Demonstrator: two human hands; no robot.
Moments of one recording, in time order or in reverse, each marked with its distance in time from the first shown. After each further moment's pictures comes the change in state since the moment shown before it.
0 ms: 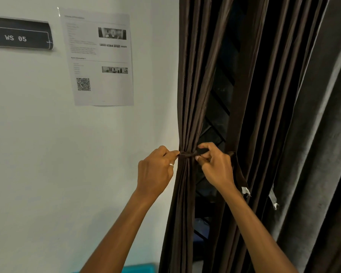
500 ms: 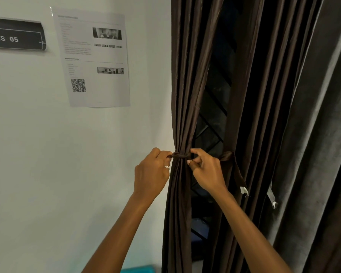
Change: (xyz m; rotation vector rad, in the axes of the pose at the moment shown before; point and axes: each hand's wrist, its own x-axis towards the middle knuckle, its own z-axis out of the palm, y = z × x) left_hand -0.006 -0.011 0.015 -0.072 0.001 -0.134; right_hand -0.004 -0.003 0.019 0.008 -0.058 -0.047
